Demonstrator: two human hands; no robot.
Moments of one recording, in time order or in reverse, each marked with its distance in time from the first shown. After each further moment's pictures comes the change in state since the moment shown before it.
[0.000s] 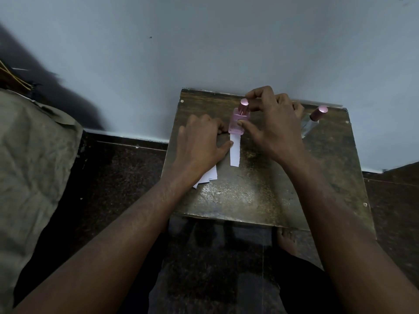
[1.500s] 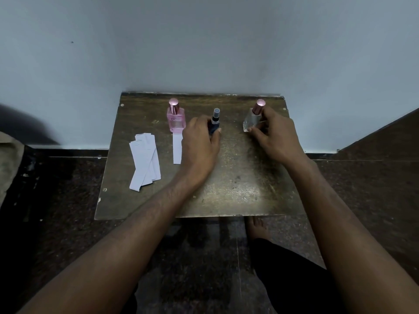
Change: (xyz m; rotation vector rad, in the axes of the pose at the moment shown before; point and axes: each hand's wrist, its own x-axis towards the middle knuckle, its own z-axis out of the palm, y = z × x) left_hand 0.007 0.109 0.069 -0.470 0.133 -0.055; right_hand -0.053 0.124 -0.056 0.116 -0.054 0.234
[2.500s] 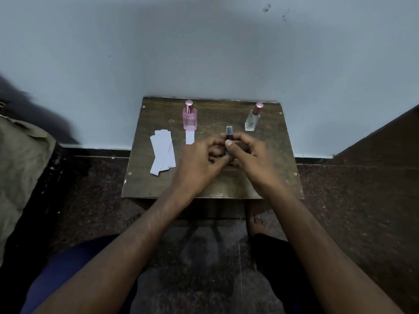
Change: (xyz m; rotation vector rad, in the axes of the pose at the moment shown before) left_hand -0.078 0.024 -0.070 -0.210 -0.268 0.027; right_hand -0.101 -0.078 0.021 0.882 -0.141 0.157
